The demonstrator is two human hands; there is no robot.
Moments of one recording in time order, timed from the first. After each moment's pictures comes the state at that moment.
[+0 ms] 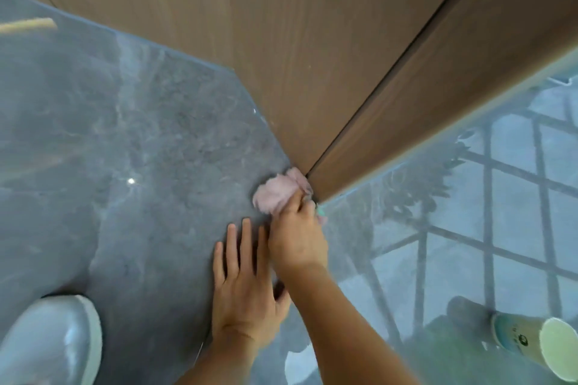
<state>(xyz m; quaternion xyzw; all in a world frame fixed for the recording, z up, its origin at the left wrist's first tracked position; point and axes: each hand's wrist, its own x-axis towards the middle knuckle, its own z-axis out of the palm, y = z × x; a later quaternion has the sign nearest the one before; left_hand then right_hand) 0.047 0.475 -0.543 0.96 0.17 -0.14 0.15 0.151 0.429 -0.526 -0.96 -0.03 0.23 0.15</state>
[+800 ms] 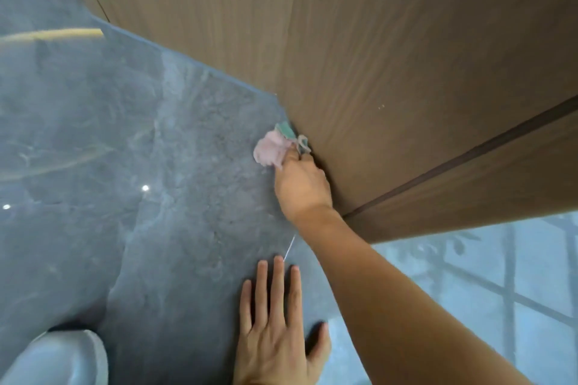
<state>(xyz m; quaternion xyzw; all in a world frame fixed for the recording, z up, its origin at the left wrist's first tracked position) 0.046 0.478 -0.548 0.97 0.17 -0.11 0.15 0.264 0.518 -0.540 -0.97 -0.17 0.14 0.12</state>
